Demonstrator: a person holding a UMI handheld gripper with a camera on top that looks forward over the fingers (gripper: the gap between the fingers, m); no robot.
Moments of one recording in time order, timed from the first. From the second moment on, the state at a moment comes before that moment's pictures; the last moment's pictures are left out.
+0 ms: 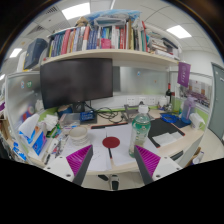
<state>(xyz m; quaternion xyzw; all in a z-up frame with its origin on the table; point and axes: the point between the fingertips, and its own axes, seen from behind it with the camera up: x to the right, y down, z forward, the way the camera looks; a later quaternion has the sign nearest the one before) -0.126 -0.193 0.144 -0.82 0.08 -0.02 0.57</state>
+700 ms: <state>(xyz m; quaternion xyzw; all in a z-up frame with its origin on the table) -0.014 -0.064 0.084 -0.79 0.03 -0.03 0.62</state>
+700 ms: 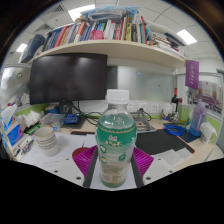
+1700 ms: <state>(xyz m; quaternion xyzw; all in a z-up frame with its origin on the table) -0.079 -0.001 0.152 -0.73 -0.39 -0.34 0.45</state>
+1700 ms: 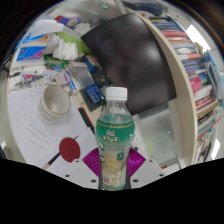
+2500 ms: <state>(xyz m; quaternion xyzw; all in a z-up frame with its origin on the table) -0.120 0.038 0.141 -0.54 -0.62 -0.51 0.27</state>
